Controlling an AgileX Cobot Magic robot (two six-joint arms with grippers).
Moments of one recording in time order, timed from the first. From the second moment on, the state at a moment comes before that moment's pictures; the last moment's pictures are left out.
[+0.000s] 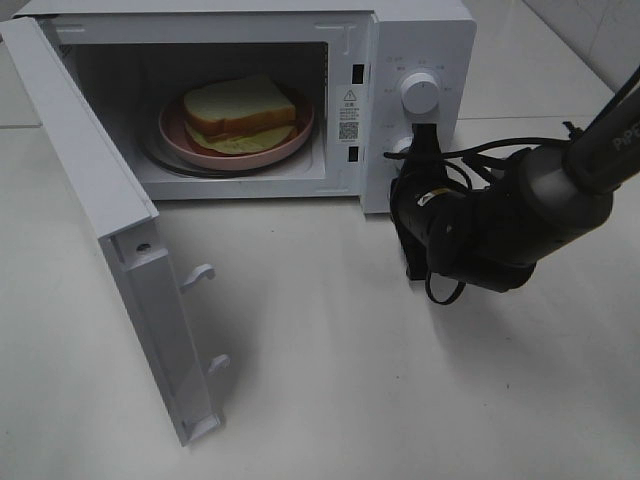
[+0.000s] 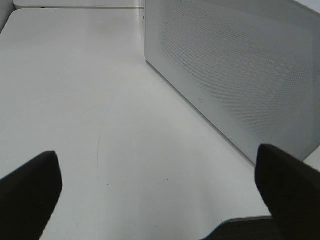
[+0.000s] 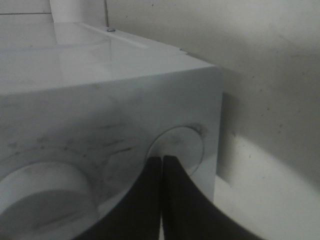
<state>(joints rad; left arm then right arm) 0.02 0.00 -0.51 -0.15 1.09 0.07 0.56 2.09 -0.88 0.71 -0.84 1.25</state>
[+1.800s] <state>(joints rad) 0.02 0.00 -0.51 -0.15 1.09 0.07 0.58 1.51 -0.81 0.28 0.39 0.05</state>
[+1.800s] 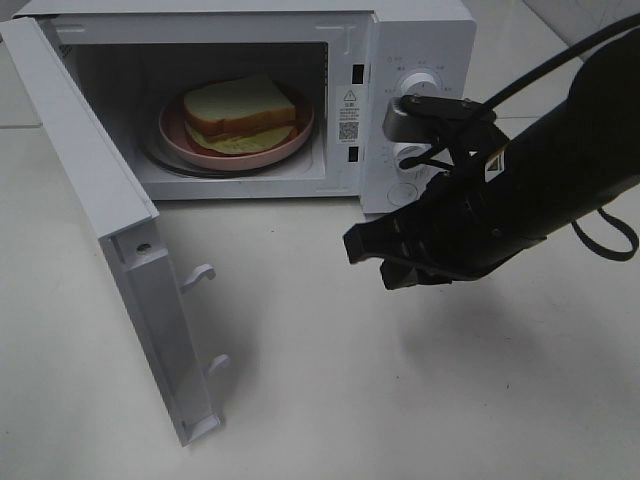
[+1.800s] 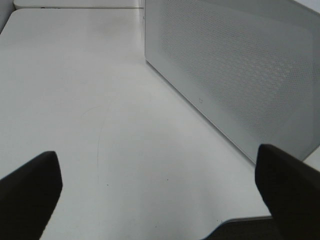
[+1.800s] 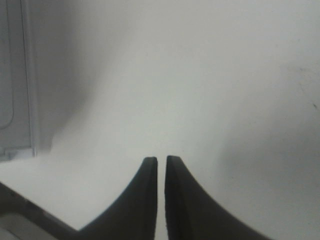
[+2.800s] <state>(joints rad) 0.02 0.00 -0.51 -0.15 1.09 0.07 0.58 1.51 -0.91 -0.01 0.79 -1.41</state>
